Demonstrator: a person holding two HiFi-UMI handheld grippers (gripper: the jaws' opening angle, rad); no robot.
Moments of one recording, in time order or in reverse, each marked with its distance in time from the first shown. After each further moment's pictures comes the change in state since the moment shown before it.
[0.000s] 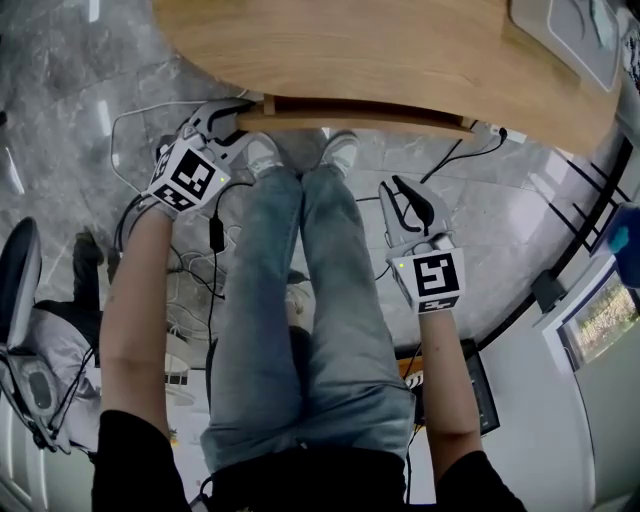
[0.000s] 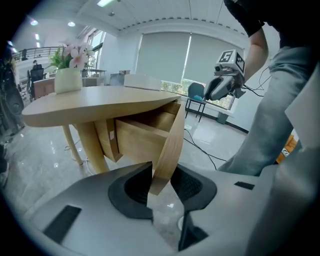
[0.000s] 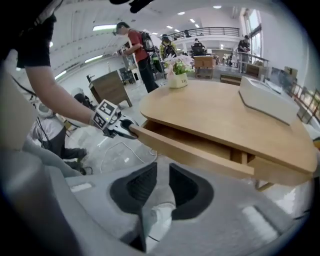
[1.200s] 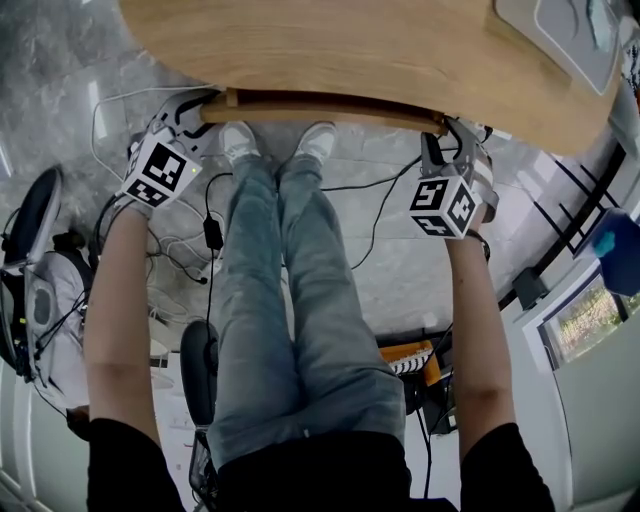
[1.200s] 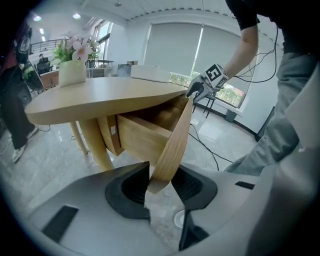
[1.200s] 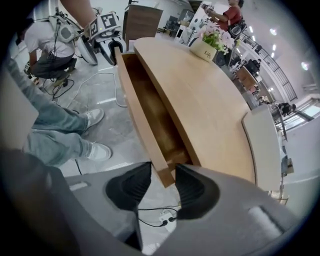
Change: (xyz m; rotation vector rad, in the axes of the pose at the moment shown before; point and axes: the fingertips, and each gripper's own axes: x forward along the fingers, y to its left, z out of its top) left arm 0.009 0.002 0.014 -0.039 0.079 0.049; right arm 0.026 -0.177 -0.049 -0.694 0.392 -0.266
